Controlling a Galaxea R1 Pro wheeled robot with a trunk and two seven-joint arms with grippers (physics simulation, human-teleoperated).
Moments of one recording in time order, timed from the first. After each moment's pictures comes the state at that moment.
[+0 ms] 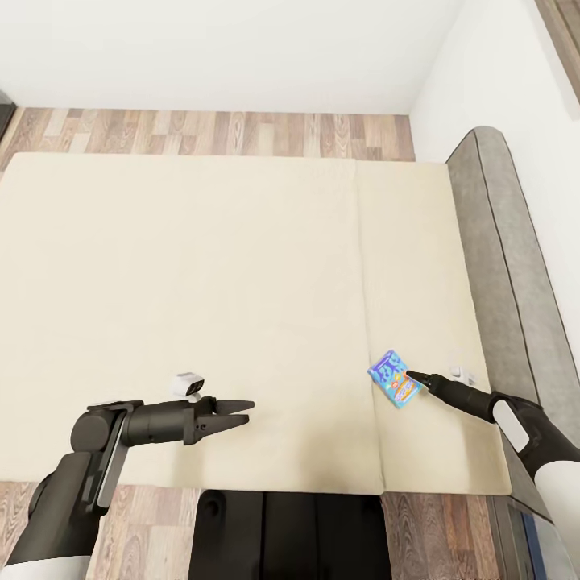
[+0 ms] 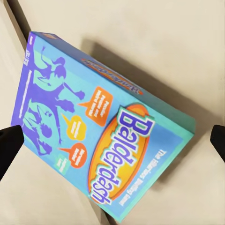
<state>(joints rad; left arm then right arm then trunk) -0.45 0.06 0.11 -1.52 0.07 1.00 -1.57 -0.80 -0.37 -0.13 -0.56 -0.45 0.52 0.65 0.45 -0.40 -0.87</state>
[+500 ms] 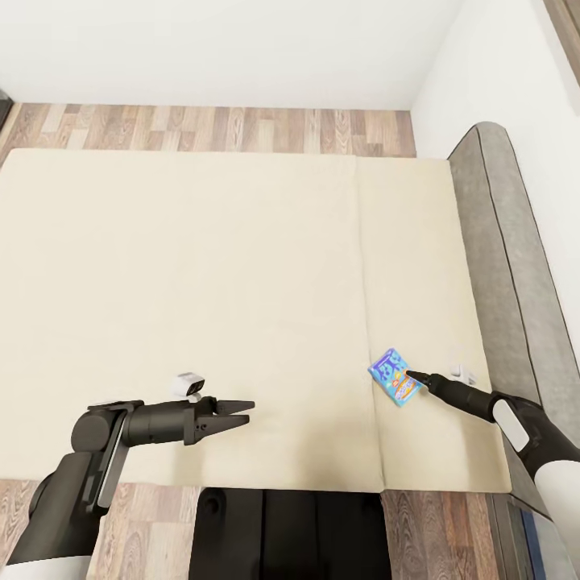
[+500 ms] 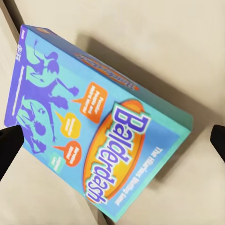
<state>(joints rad) -0.45 0.06 0.11 -1.52 0.07 1.00 -1.57 -0.80 -0.37 -0.13 -0.57 -0.45 0.52 0.65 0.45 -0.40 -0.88</state>
